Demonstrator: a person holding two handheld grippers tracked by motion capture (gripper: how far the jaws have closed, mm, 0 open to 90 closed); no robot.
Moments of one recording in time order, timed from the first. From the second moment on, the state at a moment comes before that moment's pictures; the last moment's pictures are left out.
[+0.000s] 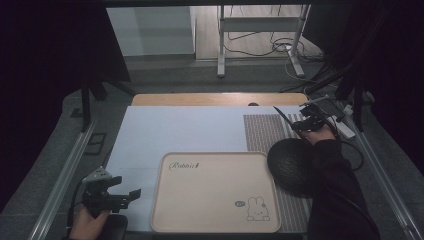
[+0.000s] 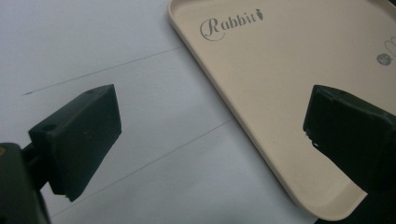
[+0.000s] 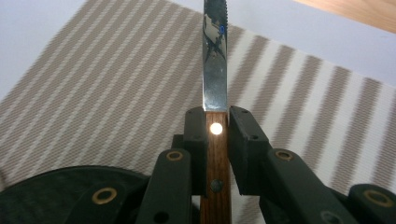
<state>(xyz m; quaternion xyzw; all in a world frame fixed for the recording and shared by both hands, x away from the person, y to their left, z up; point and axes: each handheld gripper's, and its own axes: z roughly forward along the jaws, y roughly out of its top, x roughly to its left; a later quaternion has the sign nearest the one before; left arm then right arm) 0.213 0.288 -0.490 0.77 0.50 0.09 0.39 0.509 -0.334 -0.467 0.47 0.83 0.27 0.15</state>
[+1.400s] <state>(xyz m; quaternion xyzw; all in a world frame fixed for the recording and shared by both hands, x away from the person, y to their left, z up) 0.213 0.286 -0.489 0.77 0.50 0.09 0.39 0.370 -0.236 -0.469 0.35 0.89 0.29 0.09</state>
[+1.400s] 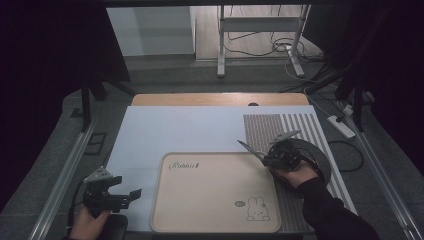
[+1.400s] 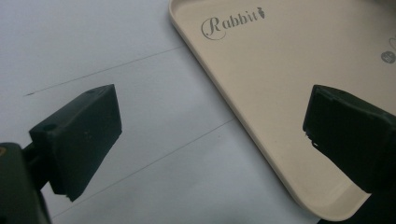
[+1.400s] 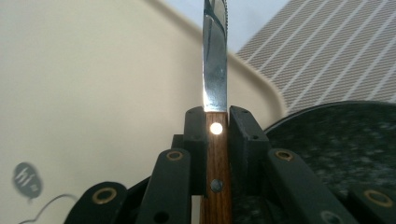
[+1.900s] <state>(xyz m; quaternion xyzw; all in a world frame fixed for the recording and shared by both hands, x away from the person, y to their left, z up) 0.213 0.287 -0.490 0.77 0.51 0.09 0.39 0.326 -0.212 -0.480 0.31 0.90 0.29 0.07</state>
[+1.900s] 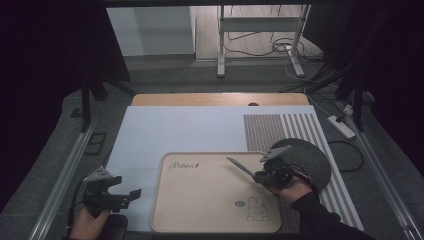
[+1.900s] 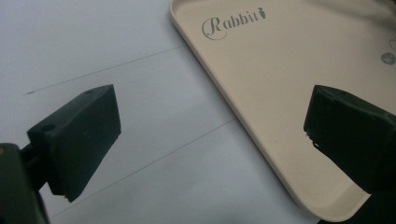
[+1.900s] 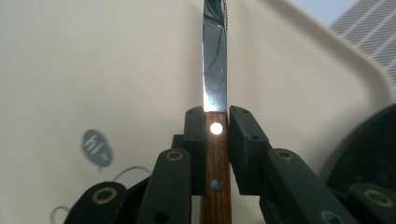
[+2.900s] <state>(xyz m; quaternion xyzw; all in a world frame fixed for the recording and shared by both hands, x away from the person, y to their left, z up) 0.214 0.286 -0.489 0.77 0.50 0.09 0.38 0.292 -0.174 -0.483 0.23 0.94 0.26 0.04</state>
